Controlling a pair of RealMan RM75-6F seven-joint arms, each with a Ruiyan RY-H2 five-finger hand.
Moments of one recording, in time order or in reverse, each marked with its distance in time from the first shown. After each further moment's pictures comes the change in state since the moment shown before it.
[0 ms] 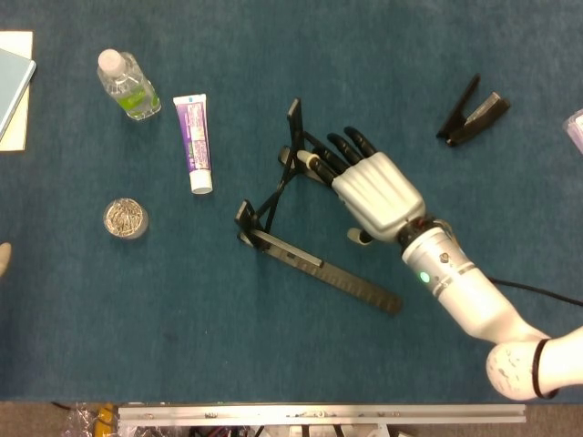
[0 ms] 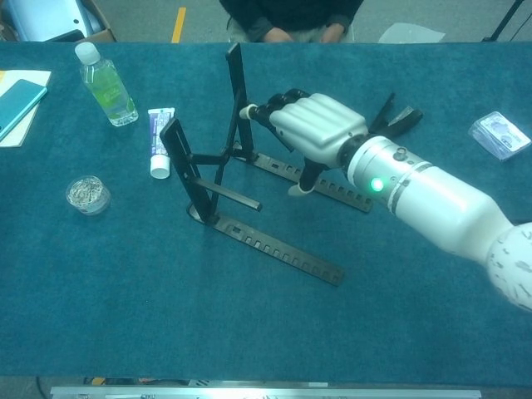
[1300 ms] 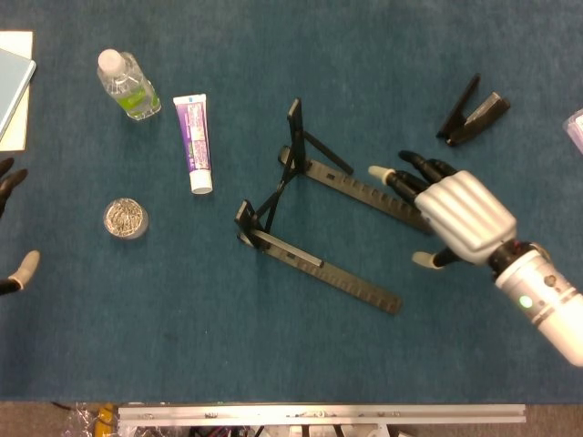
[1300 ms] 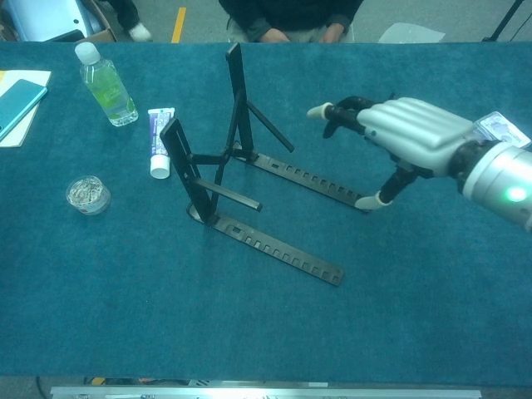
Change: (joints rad) left arm -0.045 0.061 0.037 -0.082 0.060 -0.058 -0.013; right arm -0.187 0.339 -0.166 -0.158 -0.329 -0.006 0.400
